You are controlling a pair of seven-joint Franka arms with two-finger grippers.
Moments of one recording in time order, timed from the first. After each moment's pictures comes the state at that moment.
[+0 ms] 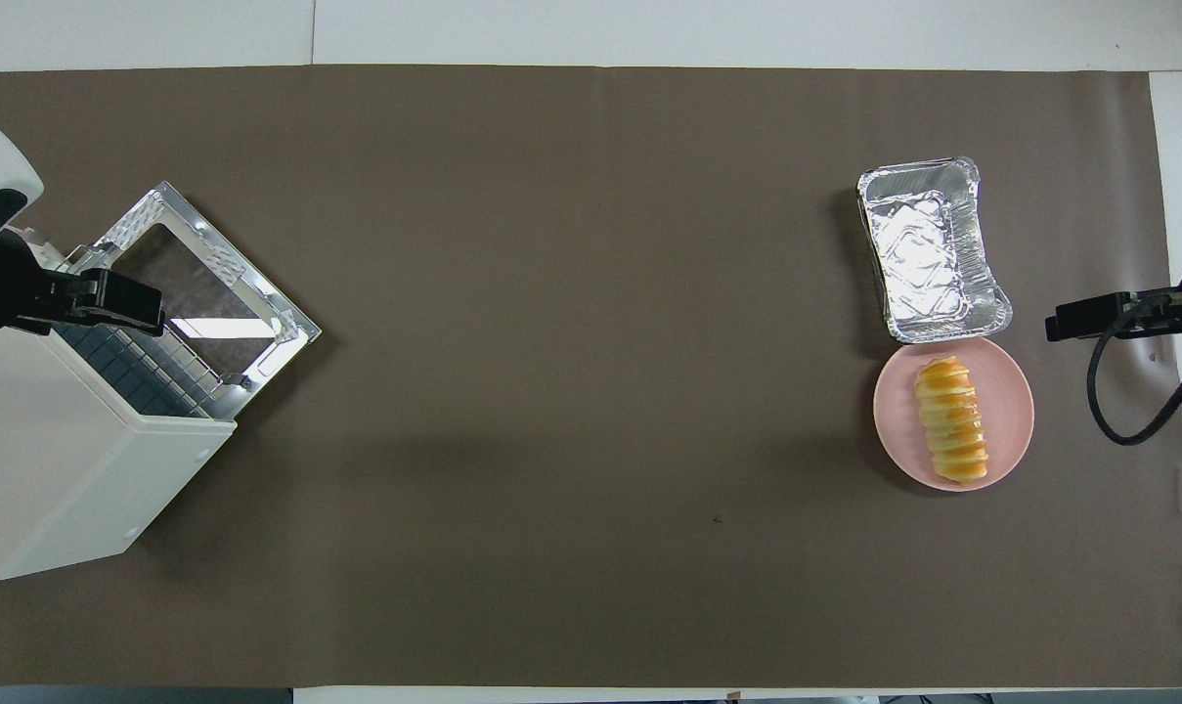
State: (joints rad) left arm -0.08 -0.02 -0.04 -1.63 0.01 1.54 -0.03; right arm -0.16 -0.08 0.06 -1.83 0.05 1.75 -0.14
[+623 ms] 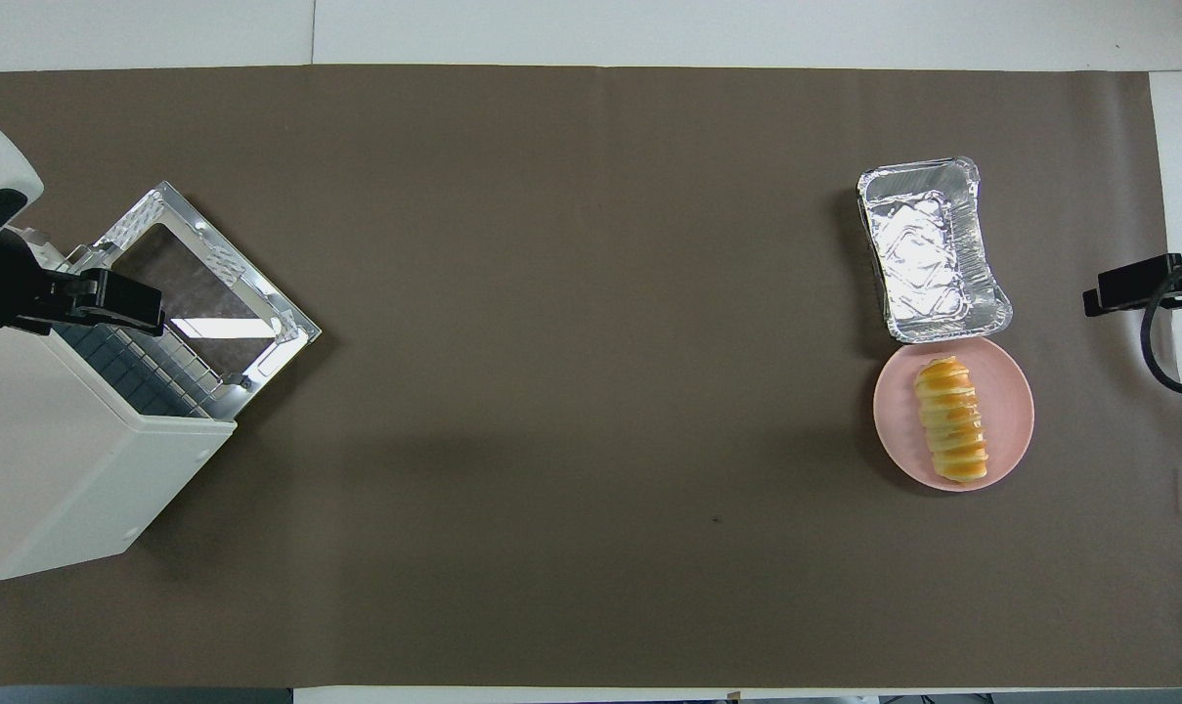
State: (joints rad) left arm -0.08 -0.02 -0.04 -1.63 0.01 1.54 -0.03; right arm -0.17 -0.01 0.05 -1.66 0.04 1.61 -0.13
